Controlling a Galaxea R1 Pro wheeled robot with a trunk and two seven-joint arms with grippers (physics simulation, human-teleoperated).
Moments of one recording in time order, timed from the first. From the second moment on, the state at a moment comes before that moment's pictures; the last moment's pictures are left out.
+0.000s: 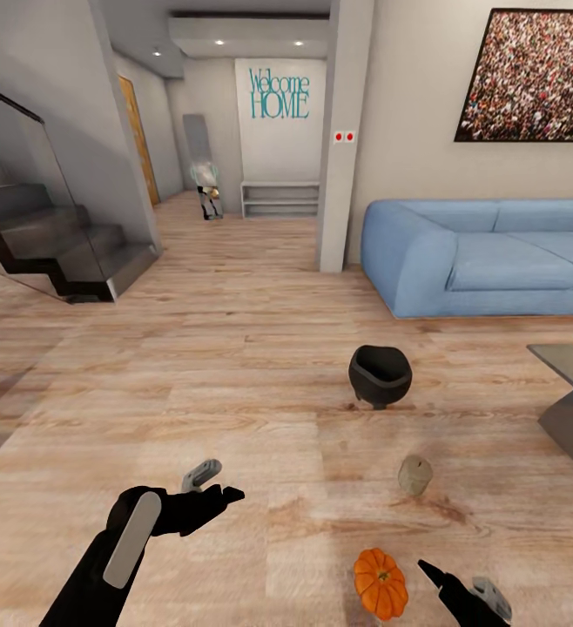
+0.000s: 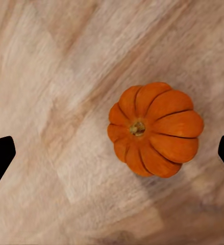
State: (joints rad) left arm -0.38 -0.01 0.01 -1.17 0.73 0.97 0.12; right arm -0.35 -0.24 -0.11 -0.30 -0.79 0.18 0.54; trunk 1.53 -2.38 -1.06
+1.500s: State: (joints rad) left arm -0.38 -0.01 0.01 -1.17 0.77 0.99 0.11; right arm -0.39 -0.24 -0.11 -0.30 -0.86 0.29 0.59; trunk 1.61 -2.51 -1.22
